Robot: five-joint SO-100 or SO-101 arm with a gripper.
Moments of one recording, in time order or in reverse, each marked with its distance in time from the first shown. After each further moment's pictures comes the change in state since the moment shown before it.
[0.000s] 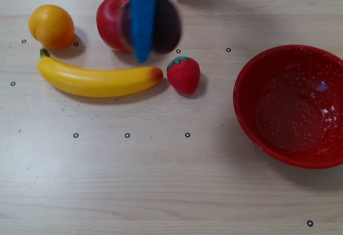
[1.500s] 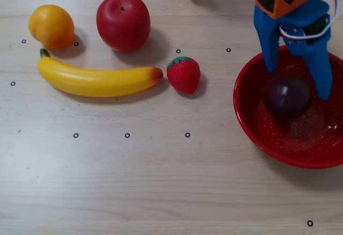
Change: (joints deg) arm 33.2 -5.1 35.2 -32.1 3.9
